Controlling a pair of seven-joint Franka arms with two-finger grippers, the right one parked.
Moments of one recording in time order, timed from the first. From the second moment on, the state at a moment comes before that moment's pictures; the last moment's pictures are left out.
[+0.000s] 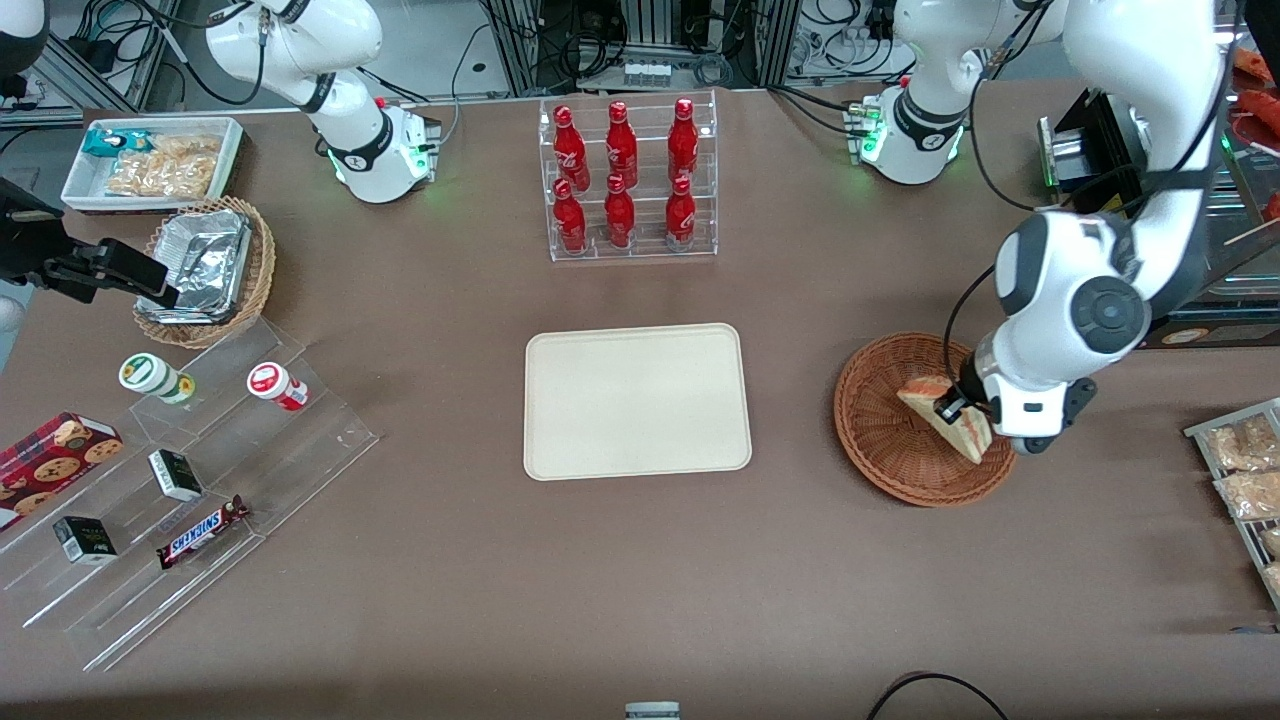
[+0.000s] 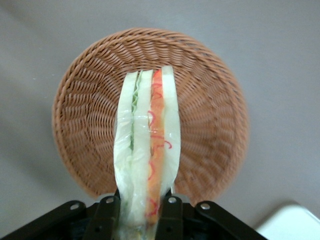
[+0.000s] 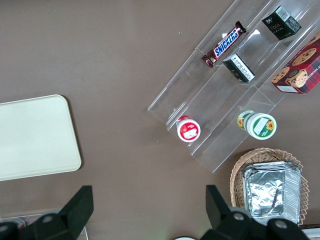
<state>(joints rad) -0.05 0.22 -0.14 -1.87 0.02 1.97 -0.90</state>
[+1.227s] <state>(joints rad) -0.67 0.61 -0.16 -1.53 0.02 2.15 -0.91</state>
